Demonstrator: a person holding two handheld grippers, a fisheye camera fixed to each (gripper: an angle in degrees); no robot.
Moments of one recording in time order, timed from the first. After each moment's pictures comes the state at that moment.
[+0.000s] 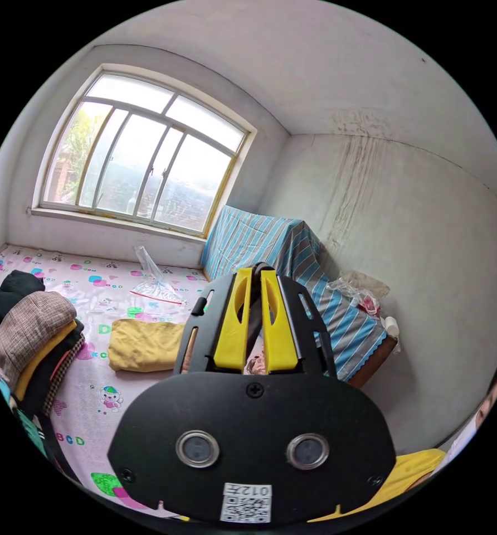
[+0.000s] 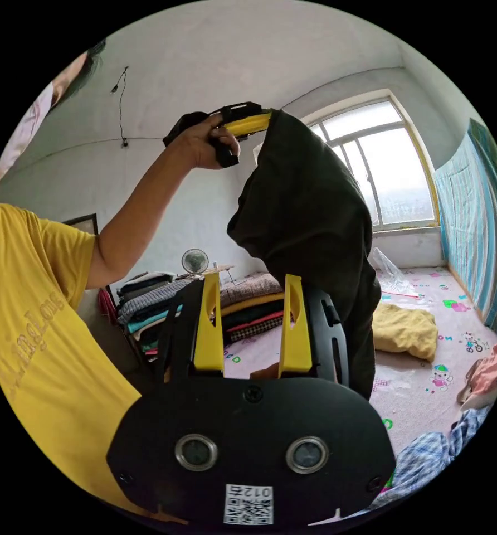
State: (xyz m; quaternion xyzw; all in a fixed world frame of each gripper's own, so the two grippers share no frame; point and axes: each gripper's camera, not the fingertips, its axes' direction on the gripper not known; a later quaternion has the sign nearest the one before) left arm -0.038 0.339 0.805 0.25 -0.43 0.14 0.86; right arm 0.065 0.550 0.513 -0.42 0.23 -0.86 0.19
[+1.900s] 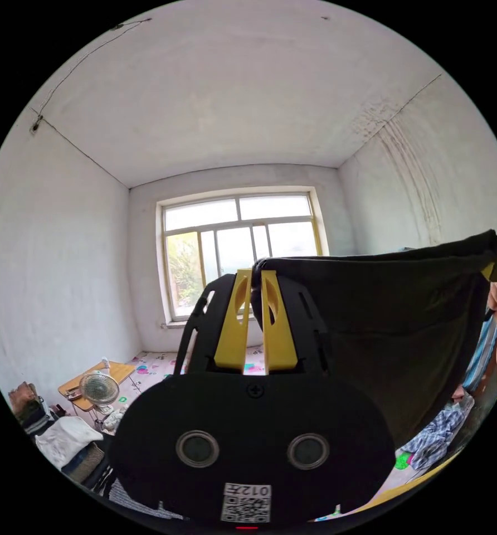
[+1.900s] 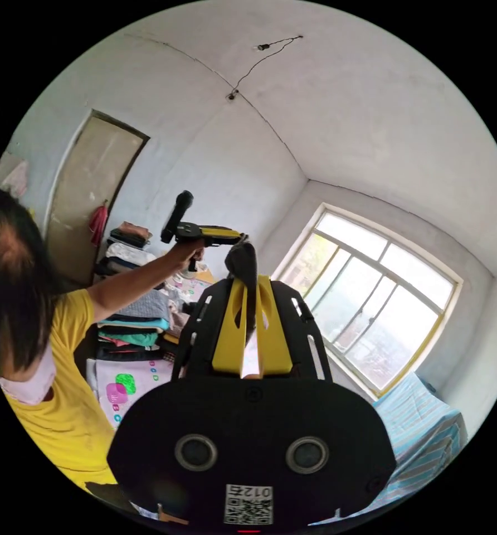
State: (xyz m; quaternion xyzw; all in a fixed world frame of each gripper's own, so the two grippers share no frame) left arm 0.333 0.571 0.723 0.32 -0.70 0.26 0.58; right arm 0.294 1.039 0.613 -0.44 0.08 -0.88 -0.16
